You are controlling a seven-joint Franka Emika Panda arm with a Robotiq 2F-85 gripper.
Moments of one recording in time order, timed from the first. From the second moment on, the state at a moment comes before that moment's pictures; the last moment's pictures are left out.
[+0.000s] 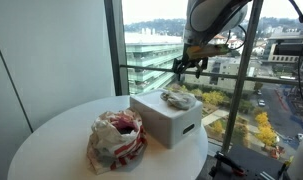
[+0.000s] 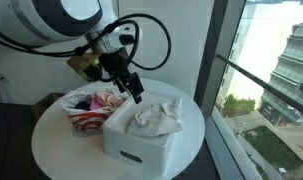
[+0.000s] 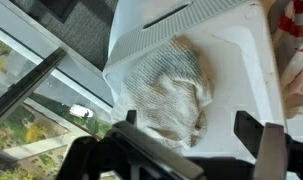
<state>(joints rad) -0.22 -0.50 -0.02 -2.64 -0.27 2.41 0.48</state>
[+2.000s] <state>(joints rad) -0.09 0.01 -0.09 -2.40 -0.36 2.59 0.38</state>
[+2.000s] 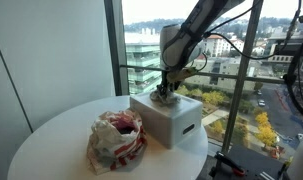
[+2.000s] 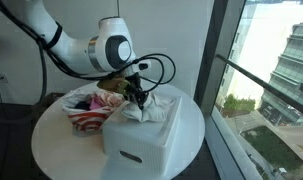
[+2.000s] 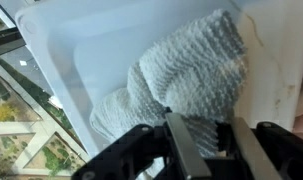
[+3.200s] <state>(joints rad) 0.15 -0.13 0.25 -2.38 -0.40 2.10 0.44</state>
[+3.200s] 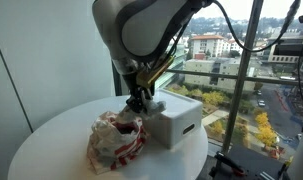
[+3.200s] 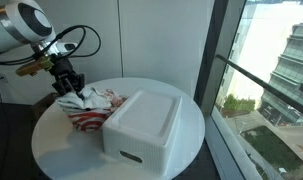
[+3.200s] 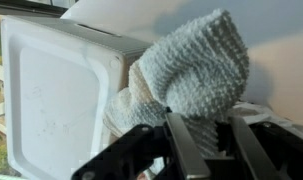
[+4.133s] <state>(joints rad) 0.23 0.08 0.28 -2.23 -0.59 2.06 0.41</state>
